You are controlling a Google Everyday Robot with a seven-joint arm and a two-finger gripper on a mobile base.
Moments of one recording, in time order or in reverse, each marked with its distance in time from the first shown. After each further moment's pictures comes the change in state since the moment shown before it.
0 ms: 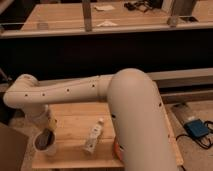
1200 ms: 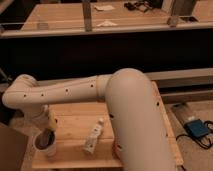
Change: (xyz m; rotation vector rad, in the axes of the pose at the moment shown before) arm 0.001 -0.002 0.001 -0.011 0.007 -0.003
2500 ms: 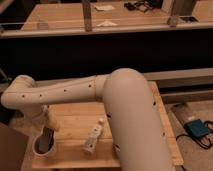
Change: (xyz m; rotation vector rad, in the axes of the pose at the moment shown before) arm 0.001 -0.002 0.001 -0.014 0.006 -0.008
